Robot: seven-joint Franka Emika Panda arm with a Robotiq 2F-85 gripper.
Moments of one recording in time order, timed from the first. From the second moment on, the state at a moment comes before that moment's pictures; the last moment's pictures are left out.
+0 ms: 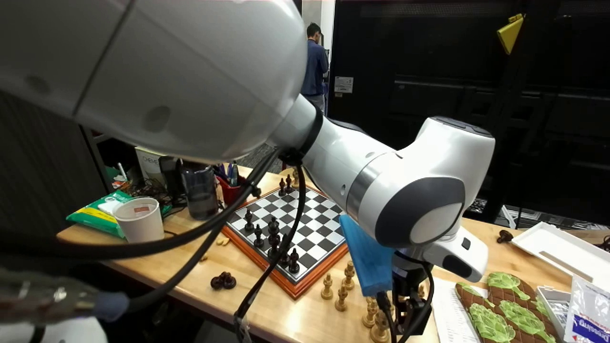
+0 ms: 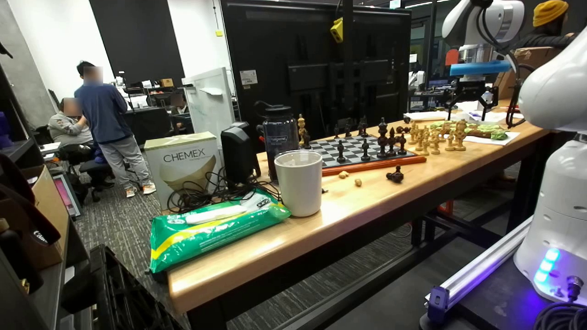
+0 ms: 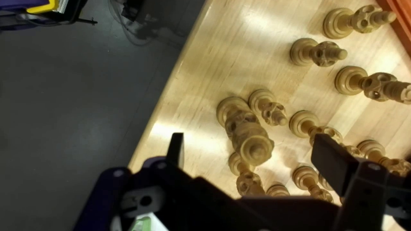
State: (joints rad) arm -0.44 -0.28 -0.28 -2.49 -0.04 2.20 0.42
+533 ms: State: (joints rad) arm -0.43 -0.25 -0.28 -2.47 -0.04 2.20 0.42
